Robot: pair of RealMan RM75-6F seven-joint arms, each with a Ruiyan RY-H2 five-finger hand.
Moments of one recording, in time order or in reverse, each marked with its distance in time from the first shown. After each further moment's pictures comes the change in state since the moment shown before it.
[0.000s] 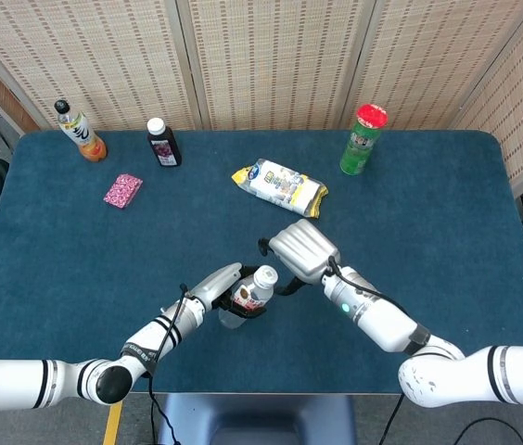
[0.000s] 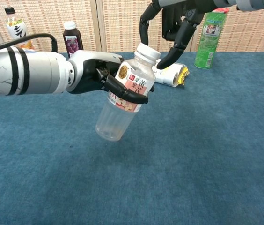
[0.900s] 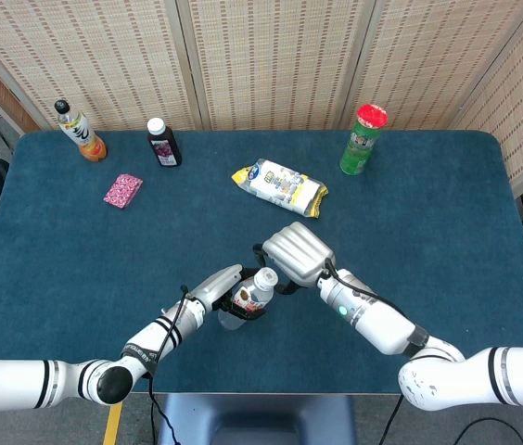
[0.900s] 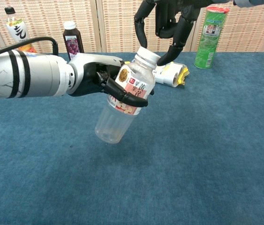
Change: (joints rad) left arm -0.001 -0.008 0.007 0.006 0.003 0.000 0.011; right arm 0.006 0.007 0.010 -0.020 -0.023 -0.003 0.058
